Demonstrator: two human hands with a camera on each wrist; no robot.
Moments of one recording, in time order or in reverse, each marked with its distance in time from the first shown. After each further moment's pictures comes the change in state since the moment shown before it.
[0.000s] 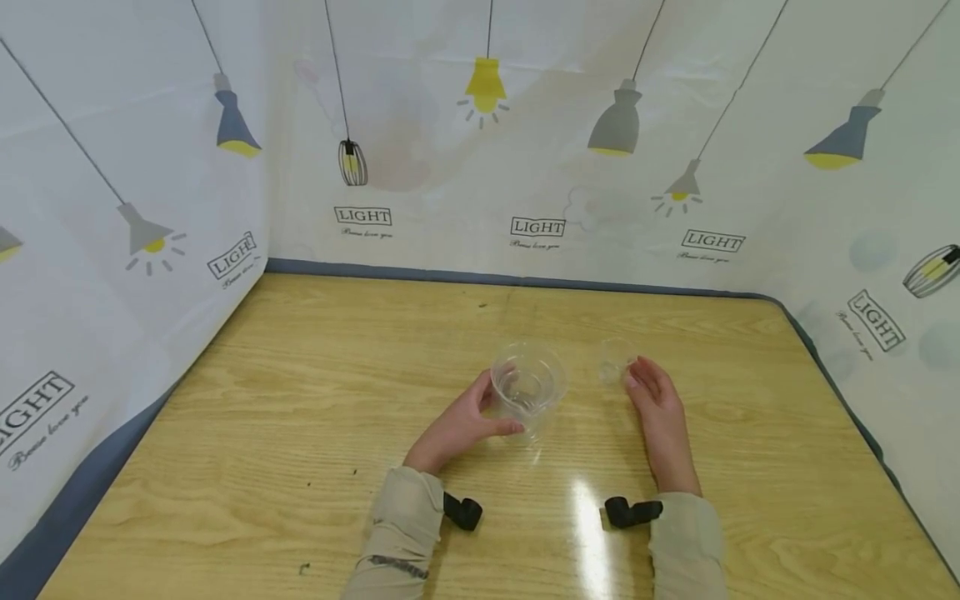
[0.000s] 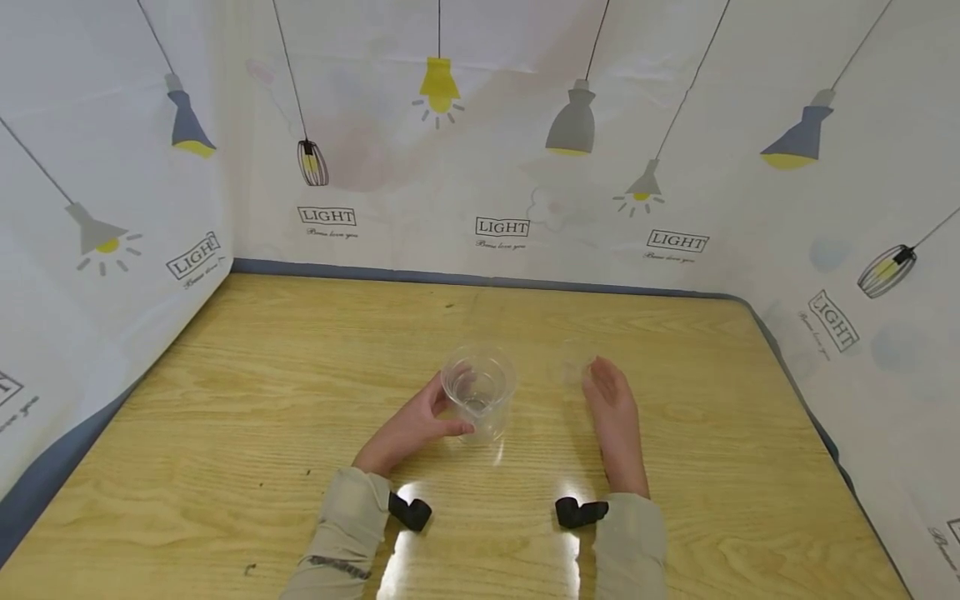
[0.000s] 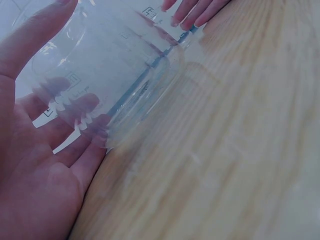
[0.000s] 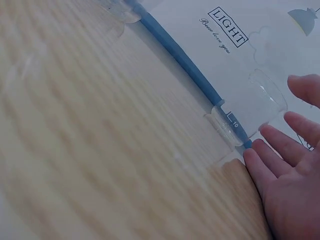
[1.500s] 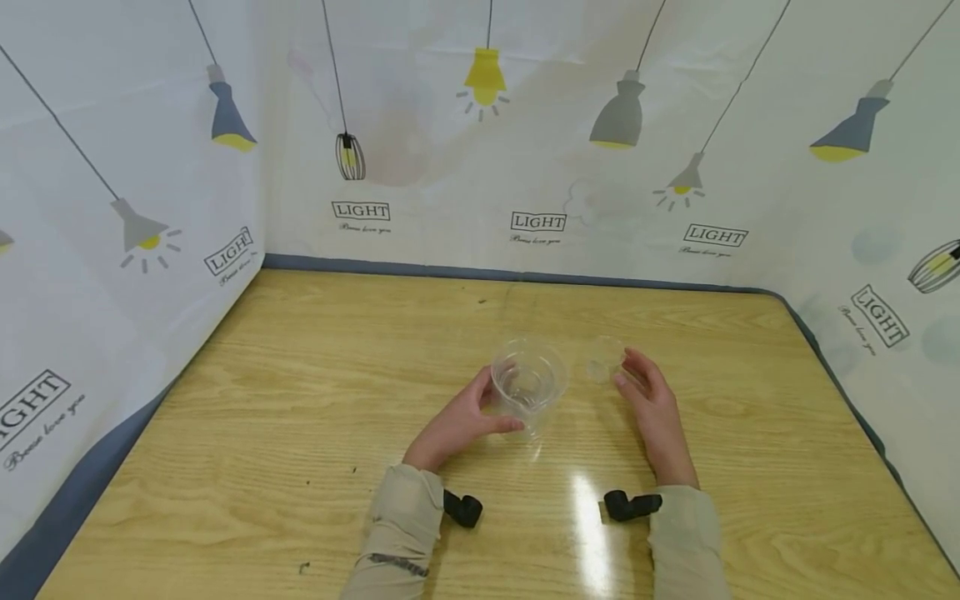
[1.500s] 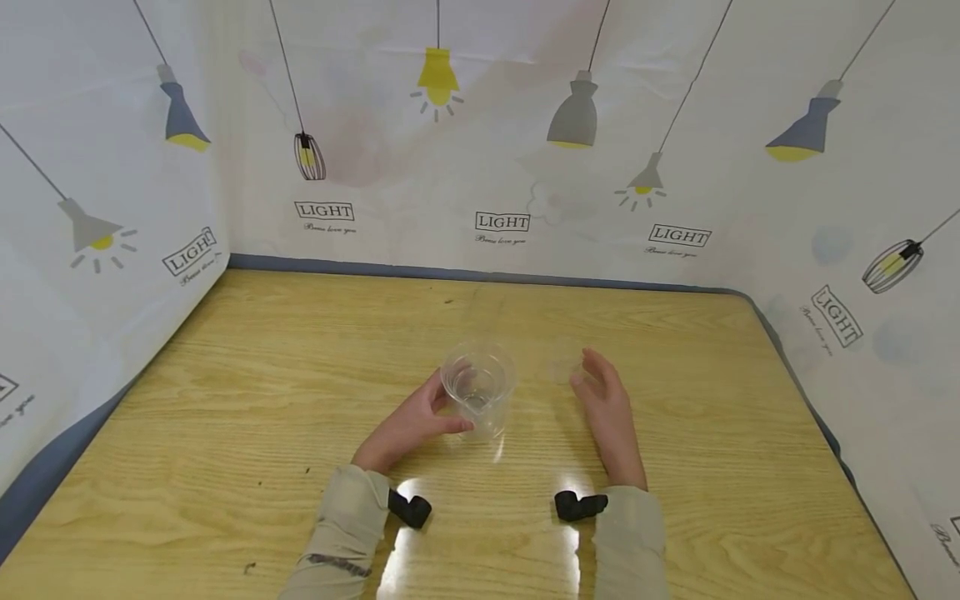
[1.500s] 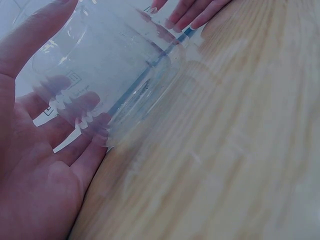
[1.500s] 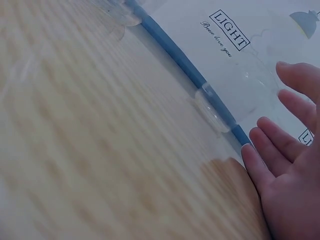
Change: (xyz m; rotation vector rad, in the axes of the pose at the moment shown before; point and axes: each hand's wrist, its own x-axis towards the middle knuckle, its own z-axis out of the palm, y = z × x) left_hand -0.013 0.031 -0.004 -0.016 -0.035 -0.013; right_hand 0.005 0.000 0.006 -0.056 -0.056 -0.060
